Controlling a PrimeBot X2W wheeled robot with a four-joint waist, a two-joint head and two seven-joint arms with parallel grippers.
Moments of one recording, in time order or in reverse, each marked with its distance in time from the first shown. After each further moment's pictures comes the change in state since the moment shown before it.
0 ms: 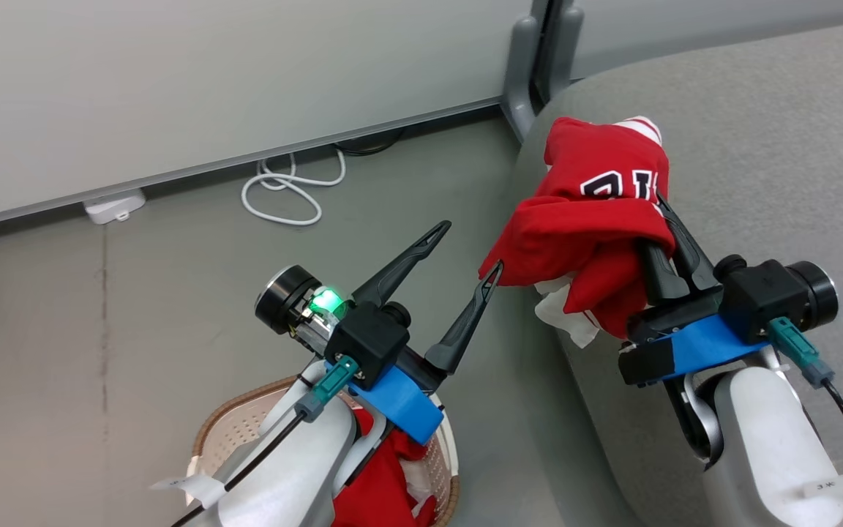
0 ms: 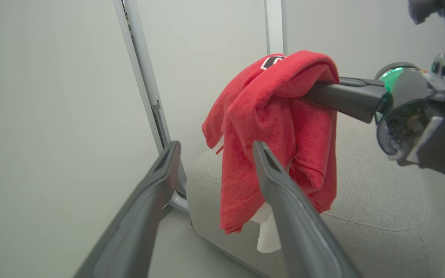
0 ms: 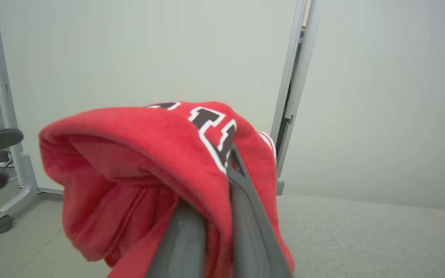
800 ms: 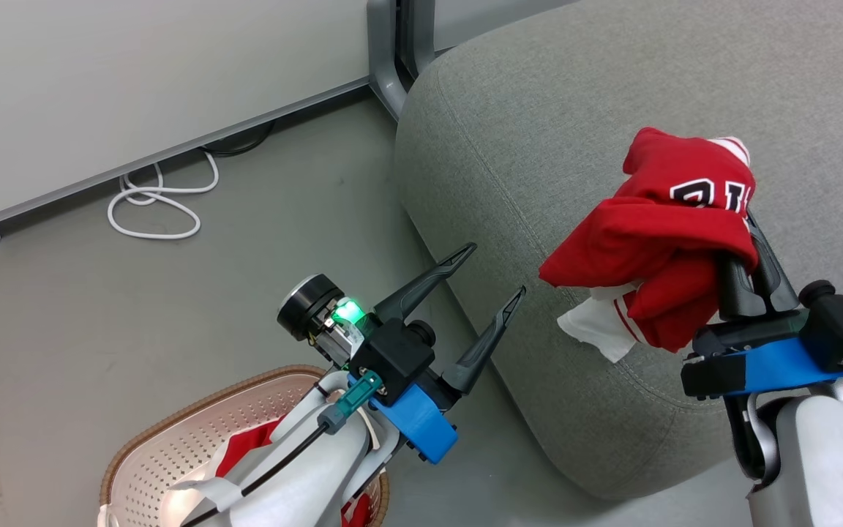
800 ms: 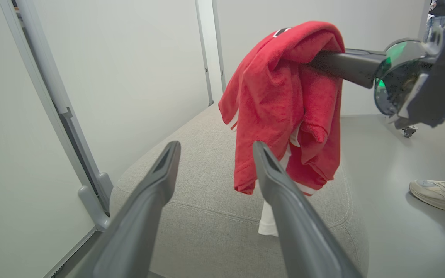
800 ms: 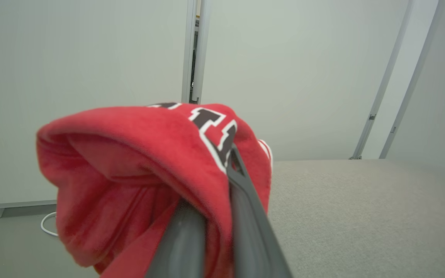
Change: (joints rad) left arm -0.018 0.020 -0.096 0.010 -0.016 0.000 0.000; right arm 0.109 0.000 -0.152 -0.112 -0.003 0.000 0.000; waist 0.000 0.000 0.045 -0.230
